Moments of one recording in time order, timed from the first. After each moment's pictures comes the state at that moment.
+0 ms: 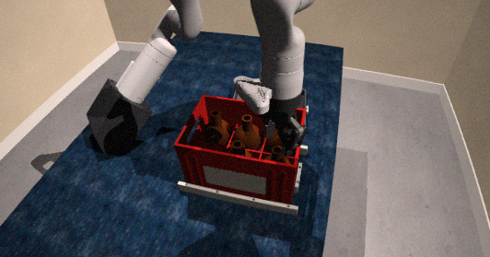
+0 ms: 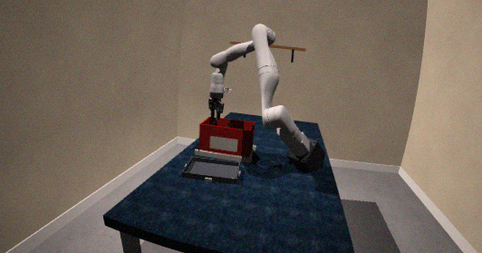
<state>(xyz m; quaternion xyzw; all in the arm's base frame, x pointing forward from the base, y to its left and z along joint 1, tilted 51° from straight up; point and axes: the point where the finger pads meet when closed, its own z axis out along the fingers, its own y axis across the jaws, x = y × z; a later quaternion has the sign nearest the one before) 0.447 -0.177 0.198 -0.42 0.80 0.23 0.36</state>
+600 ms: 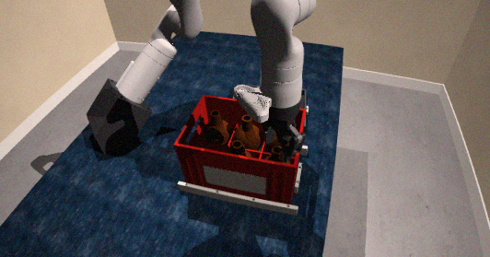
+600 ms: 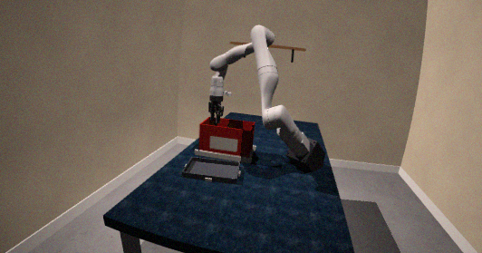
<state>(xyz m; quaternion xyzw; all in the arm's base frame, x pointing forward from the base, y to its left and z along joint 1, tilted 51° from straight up) 0.454 -0.165 0.186 -0.42 0.80 0.23 0.36</state>
